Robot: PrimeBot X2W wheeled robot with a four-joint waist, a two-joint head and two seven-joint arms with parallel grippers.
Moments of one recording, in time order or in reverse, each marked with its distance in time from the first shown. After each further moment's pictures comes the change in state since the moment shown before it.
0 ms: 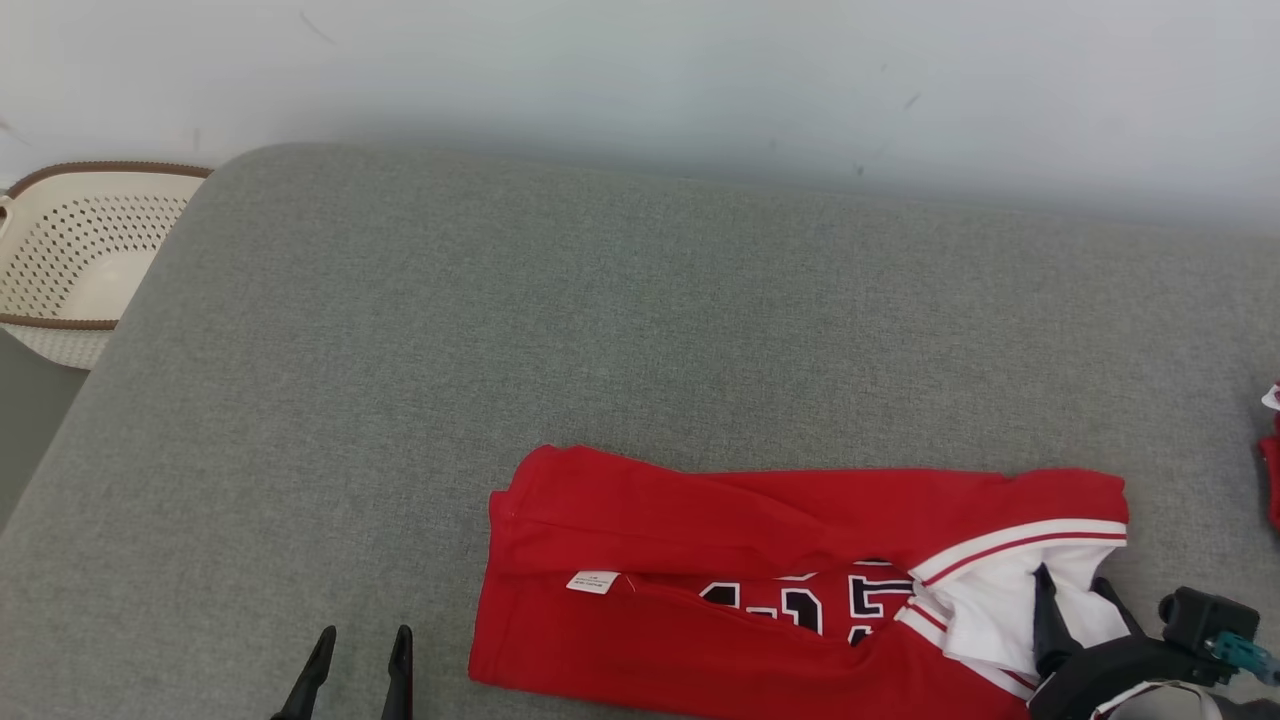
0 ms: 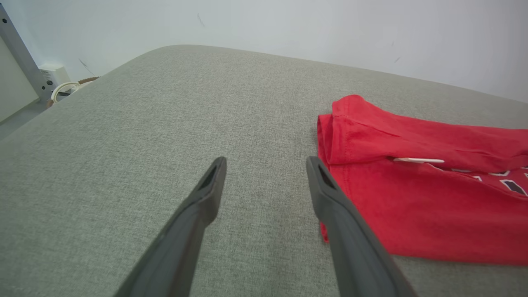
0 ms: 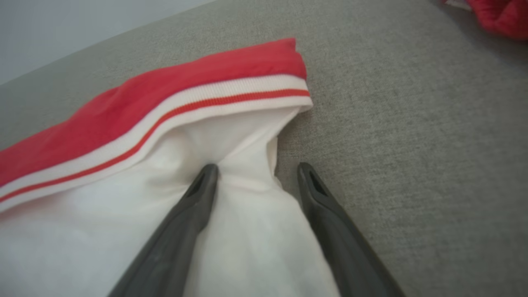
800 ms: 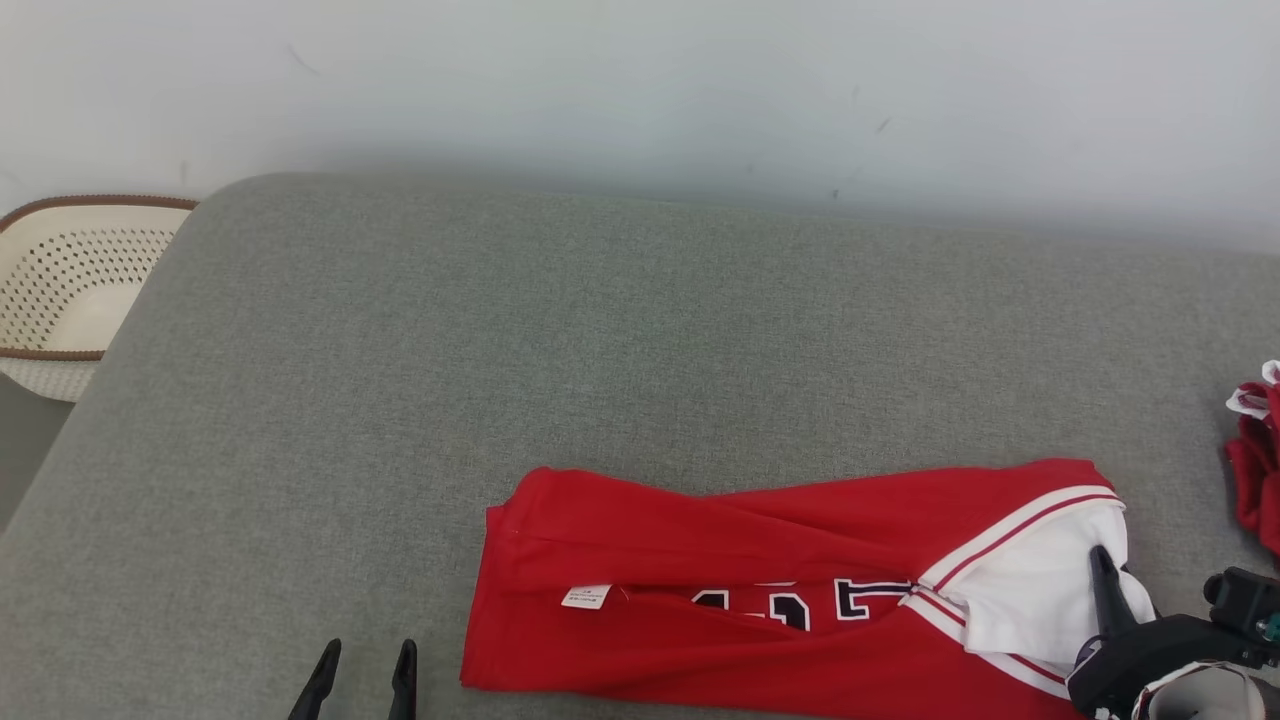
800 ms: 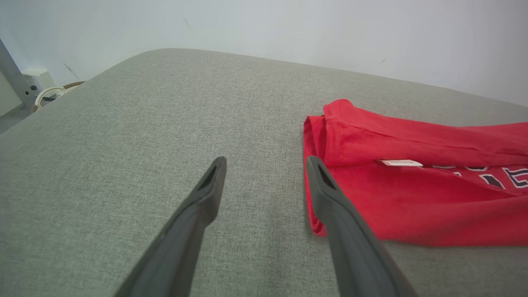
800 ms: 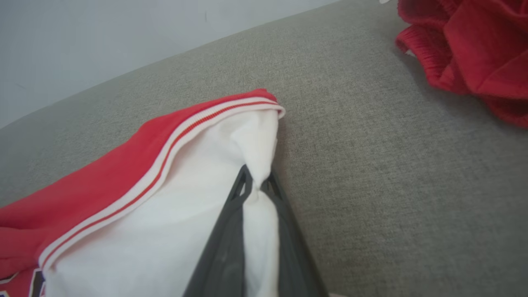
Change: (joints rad) left arm 0.019 0.000 -0.004 0.003 0.001 -0.020 0.000; right arm -0.026 -0.074 0.028 -0.032 0.101 0.008 0.016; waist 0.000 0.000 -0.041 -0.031
